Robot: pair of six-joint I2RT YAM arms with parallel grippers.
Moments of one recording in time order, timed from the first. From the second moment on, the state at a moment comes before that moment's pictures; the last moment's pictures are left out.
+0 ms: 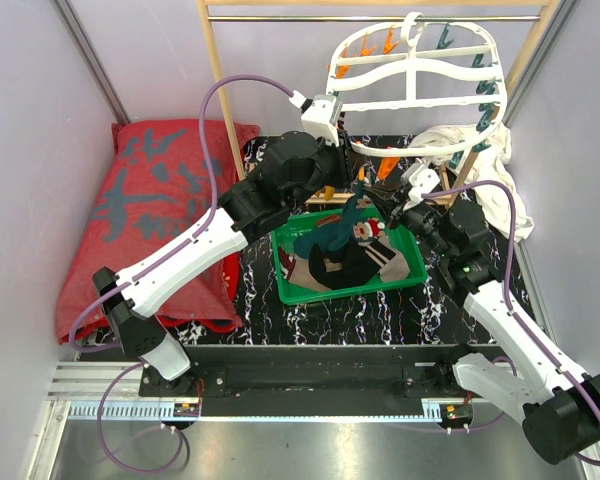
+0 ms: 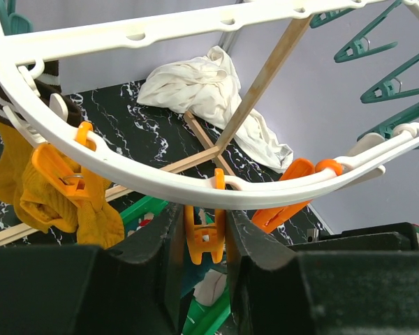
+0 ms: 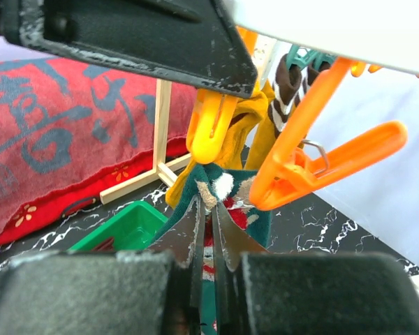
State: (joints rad) left arm -0.92 1.60 1.76 -0.28 -0.22 -0.40; right arm 0.40 0.95 0.78 0.33 -0.40 -0.14
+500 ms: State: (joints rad) left arm -0.92 1.60 1.76 -0.28 -0.21 -0.41; right arm 0.40 0.95 0.78 0.37 -0.39 -0.10
